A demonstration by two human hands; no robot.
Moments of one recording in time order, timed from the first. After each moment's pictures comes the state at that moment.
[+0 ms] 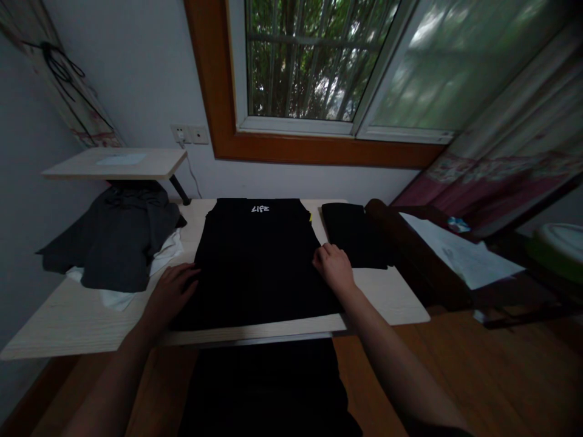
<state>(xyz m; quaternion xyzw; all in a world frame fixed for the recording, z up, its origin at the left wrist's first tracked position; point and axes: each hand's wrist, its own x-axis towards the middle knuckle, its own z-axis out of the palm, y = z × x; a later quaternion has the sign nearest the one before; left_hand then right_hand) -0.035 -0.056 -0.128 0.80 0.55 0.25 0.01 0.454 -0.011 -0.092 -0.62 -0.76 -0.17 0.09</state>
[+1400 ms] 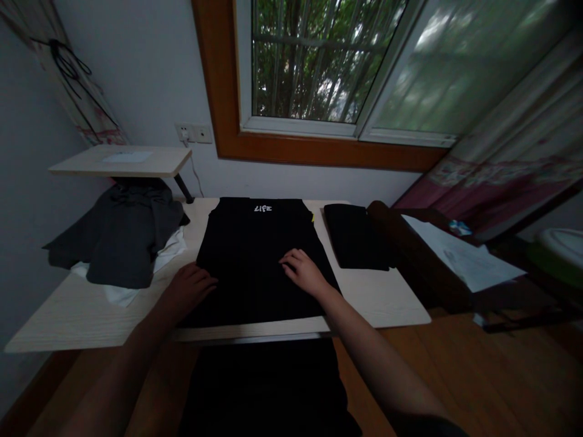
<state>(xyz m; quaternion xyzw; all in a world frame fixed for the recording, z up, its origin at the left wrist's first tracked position) -0.004 -0.060 -0.103 0.88 0.44 0.17 0.00 0.389 -0.005 -0.110 -0.42 -0.86 0.12 0.27</state>
